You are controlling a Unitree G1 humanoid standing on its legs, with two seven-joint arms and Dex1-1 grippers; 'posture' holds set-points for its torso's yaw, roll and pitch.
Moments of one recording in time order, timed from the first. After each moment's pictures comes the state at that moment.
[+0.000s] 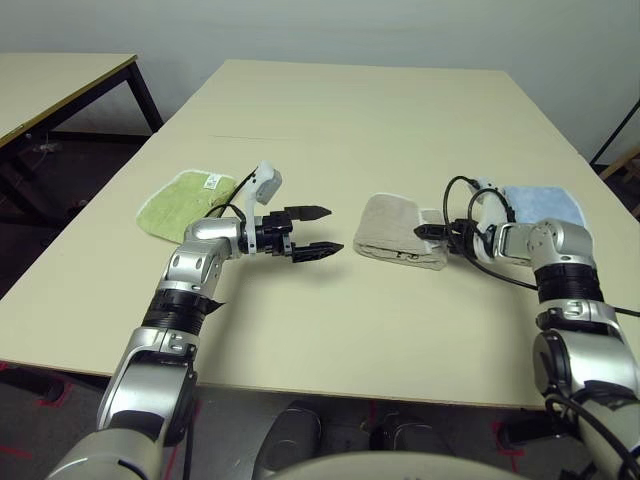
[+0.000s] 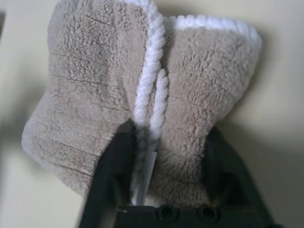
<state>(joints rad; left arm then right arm) -0.56 0.46 -0.06 0.39 -0.31 0.22 -1.26 -0.73 -0.37 -0.21 0.57 0.39 1.12 0.51</state>
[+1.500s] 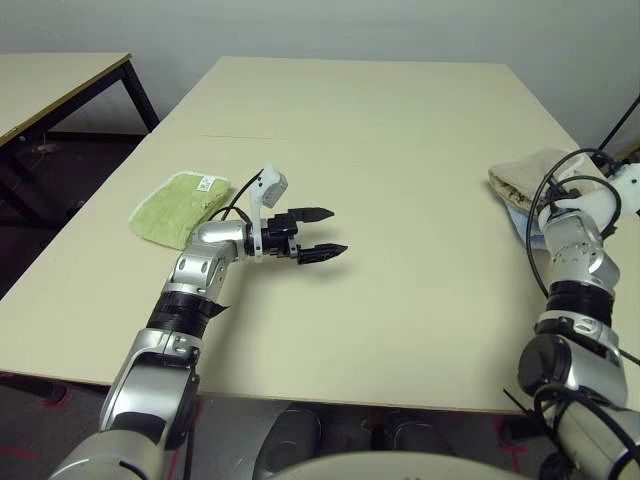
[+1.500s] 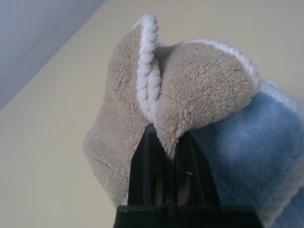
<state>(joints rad) -0.55 0.45 -0.09 0.39 -0.31 0.20 -1.23 -0.62 -0.22 -0.65 0.39 0.48 0.30 -0.24</state>
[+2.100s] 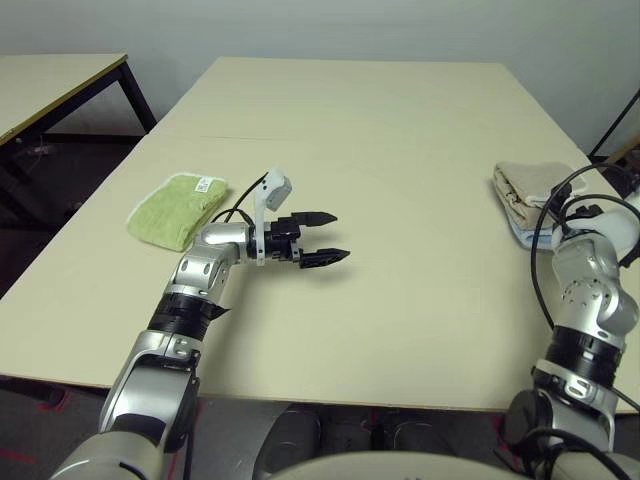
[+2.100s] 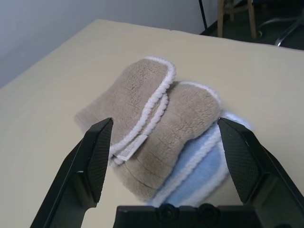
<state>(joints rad) -0.56 0.44 -0.12 0.37 -0.31 0.24 -1.23 -0.34 -0.16 -0.56 -0.21 0.47 0.55 -0.37</state>
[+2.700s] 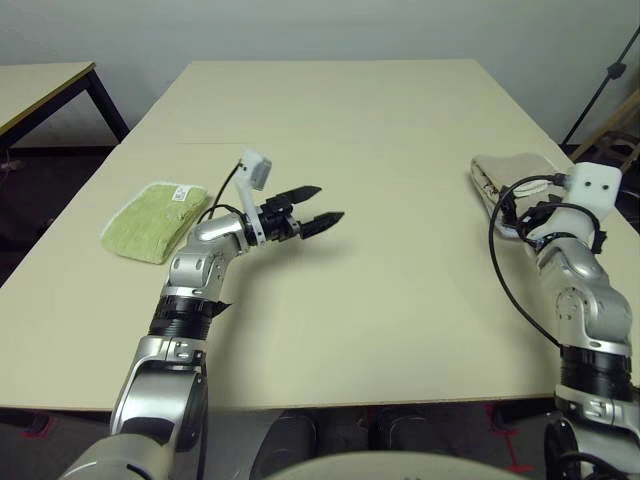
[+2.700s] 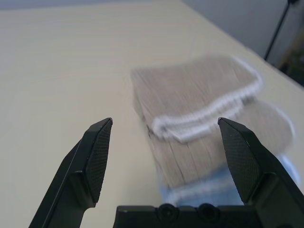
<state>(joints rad) -0.43 0.37 0.17 0.22 -0.38 0.30 -0.74 -0.38 -0.35 -0.25 0.07 0.24 0.32 0.05</state>
